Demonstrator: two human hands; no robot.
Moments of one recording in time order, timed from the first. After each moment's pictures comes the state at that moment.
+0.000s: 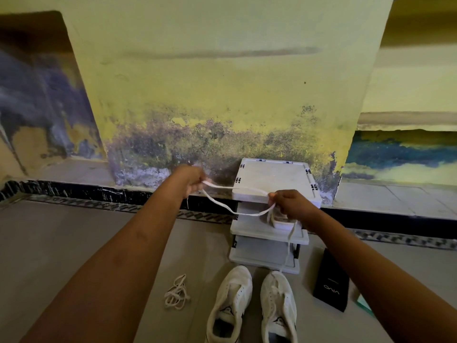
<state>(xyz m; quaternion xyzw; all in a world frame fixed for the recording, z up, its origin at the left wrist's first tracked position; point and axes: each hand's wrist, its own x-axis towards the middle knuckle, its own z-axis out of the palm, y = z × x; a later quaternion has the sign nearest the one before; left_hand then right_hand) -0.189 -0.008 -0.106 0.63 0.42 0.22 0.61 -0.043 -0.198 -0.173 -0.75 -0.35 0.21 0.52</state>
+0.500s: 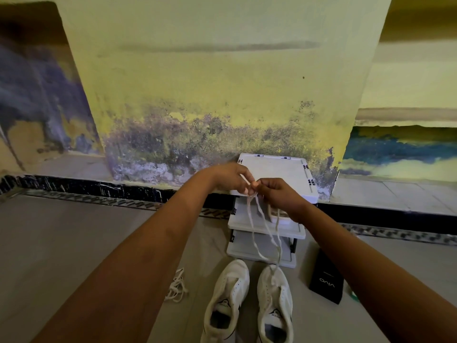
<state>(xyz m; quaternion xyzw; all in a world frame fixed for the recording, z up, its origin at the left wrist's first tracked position) -0.157 -0.053 -0.106 0.91 0.16 -0.02 0.39 -0.067 -0.189 -0.157 -0.68 -0.44 0.22 0.54</state>
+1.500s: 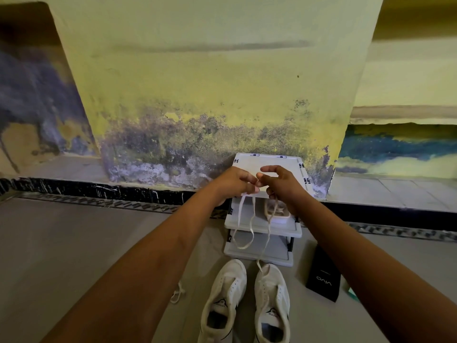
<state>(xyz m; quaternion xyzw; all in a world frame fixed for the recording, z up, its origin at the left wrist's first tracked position) -0.140 -0.070 -0.138 0.84 0.17 0.10 0.51 -0.050 -0.188 -0.150 -0.69 -0.28 0.22 0.63</state>
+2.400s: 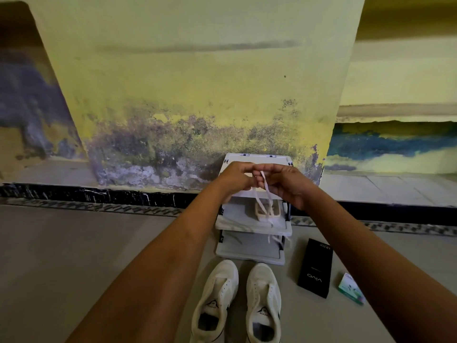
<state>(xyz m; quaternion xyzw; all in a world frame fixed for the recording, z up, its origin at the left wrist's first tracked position) -0.116 -0.094 -0.134 0.81 0.12 0.13 0.56 -0.030 -0.217 -0.138 -0.55 -0.28 0.34 0.71</state>
